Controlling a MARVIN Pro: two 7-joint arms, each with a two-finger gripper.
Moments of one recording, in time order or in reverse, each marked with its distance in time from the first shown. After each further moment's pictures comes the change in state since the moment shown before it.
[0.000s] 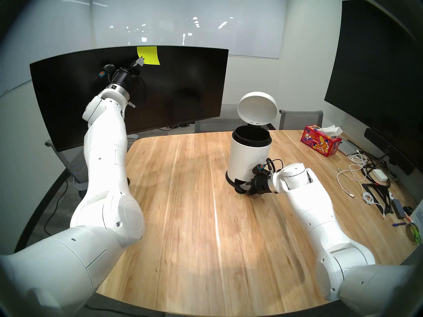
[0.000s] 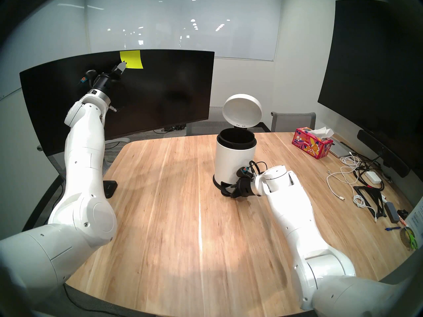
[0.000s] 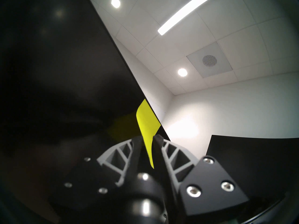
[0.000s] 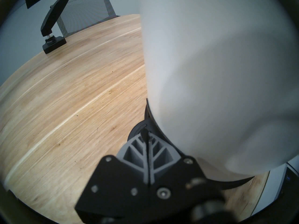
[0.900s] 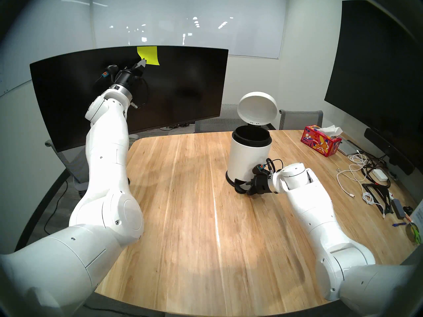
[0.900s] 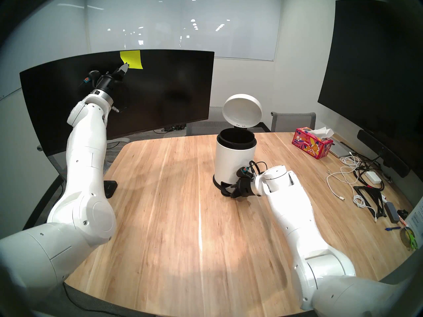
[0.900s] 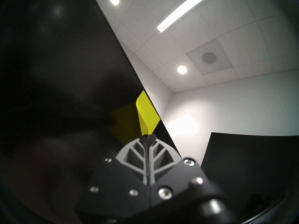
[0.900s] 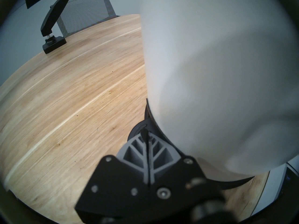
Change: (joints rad) left arm -0.008 0.006 0.020 0.025 -0.003 -0.013 -0.004; right arm 0.000 0.000 0.000 0.000 0.000 0.000 0.000
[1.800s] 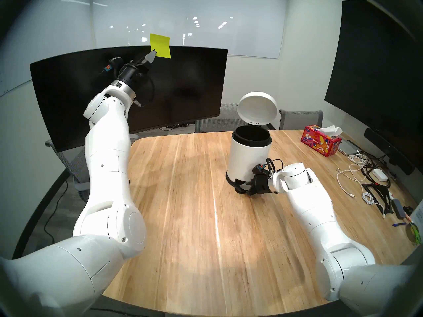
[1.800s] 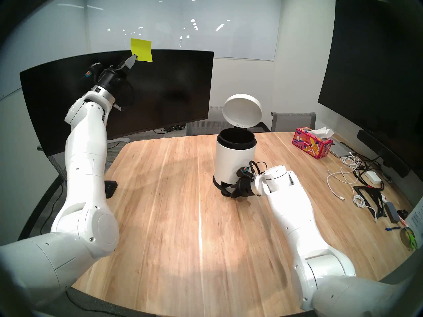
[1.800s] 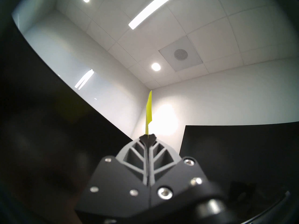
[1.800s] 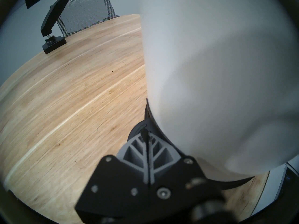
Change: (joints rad) left arm 0.091 -0.018 0.061 -0.180 -0.025 0.088 -0.116; right arm 0.000 0.000 0.000 0.000 0.000 0.000 0.000
